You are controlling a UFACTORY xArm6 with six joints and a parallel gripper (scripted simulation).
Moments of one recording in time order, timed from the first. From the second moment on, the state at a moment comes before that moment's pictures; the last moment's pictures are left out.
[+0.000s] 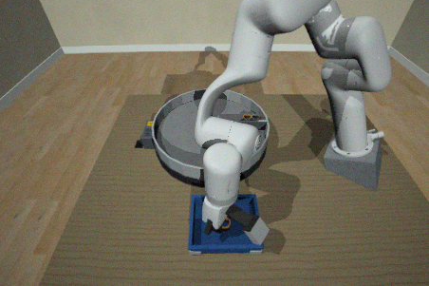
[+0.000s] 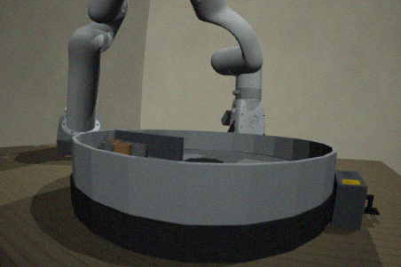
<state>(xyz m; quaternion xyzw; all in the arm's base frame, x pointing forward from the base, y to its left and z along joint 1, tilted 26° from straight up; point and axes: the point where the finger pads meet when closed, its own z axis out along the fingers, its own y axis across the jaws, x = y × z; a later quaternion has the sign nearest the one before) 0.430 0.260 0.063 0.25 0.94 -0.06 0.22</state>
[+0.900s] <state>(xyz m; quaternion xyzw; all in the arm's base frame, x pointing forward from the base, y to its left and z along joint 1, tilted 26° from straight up) 0.429 0.260 0.065 0.25 0.94 -0.06 0.22</state>
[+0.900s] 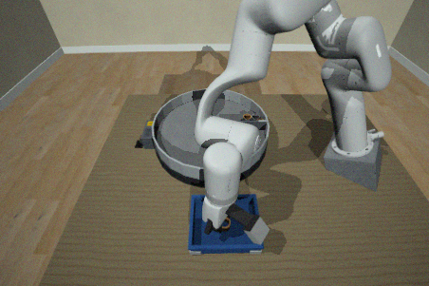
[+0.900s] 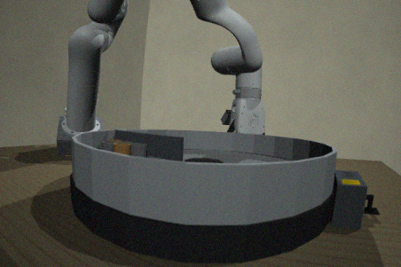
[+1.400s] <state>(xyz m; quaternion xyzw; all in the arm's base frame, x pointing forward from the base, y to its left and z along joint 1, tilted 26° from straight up) 0.415 0.269 0.098 0.25 0.94 -0.06 0.22</state>
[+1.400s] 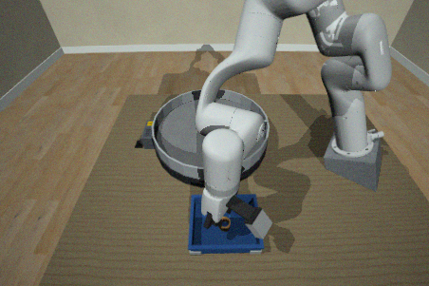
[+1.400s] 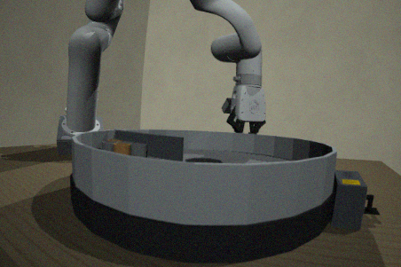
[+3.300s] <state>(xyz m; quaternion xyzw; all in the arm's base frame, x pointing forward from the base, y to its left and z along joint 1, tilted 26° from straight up) 0.386 0.286 0.165 0.25 0.94 -0.06 0.22</state>
